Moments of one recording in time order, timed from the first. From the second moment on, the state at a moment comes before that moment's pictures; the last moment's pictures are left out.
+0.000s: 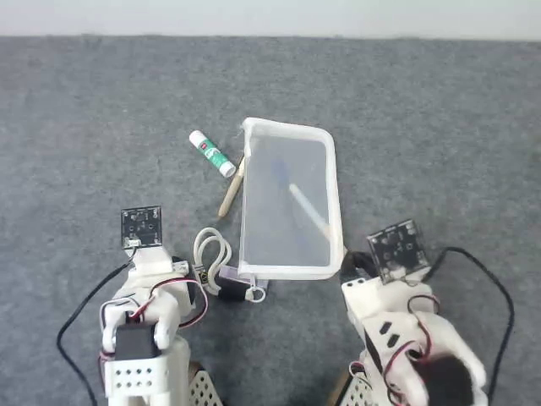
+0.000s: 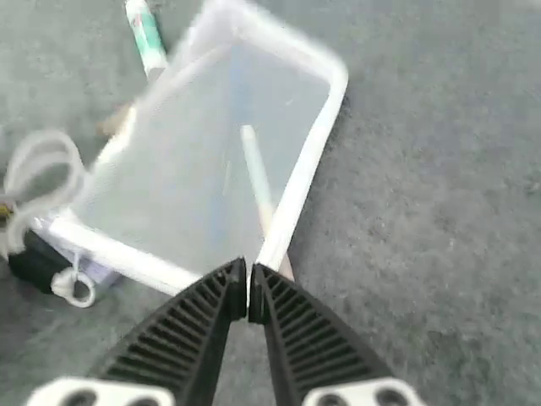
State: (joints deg) left arm -9.8 -103.2 97.3 72.2 9.0; right arm -20.6 -98.7 61.8 83.2 3.0
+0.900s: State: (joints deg) left arm -10.1 -103.2 97.3 72.2 9.0; right arm -46.5 -32.9 48.2 74.5 -18.9
